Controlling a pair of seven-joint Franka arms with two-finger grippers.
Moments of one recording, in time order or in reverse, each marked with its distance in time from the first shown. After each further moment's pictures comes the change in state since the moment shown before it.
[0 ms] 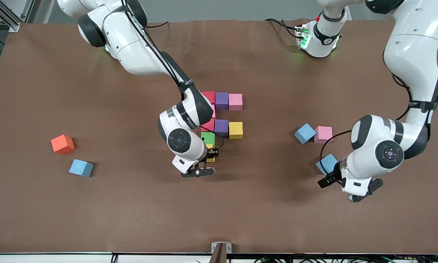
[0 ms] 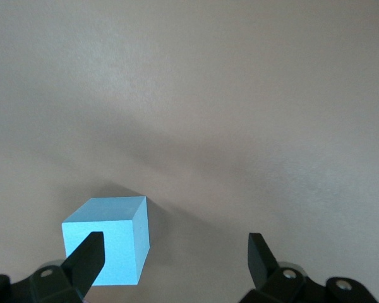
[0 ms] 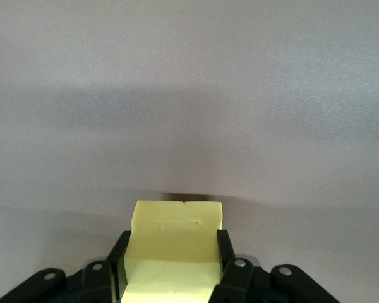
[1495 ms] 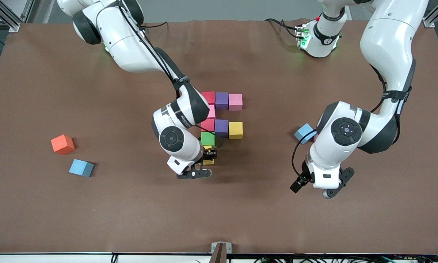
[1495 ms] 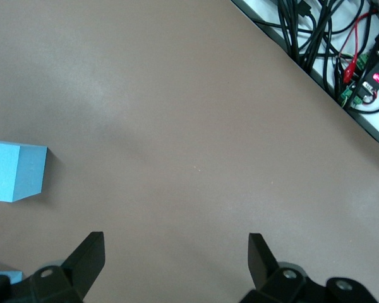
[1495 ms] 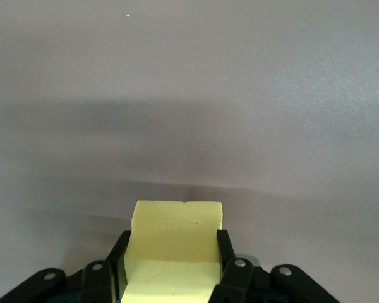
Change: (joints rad) left arm -0.184 -0.055 -0.011 0.063 0.080 0.068 -0.381; right arm -0.025 -0.040 0.011 -0.002 0.000 0.002 0.000
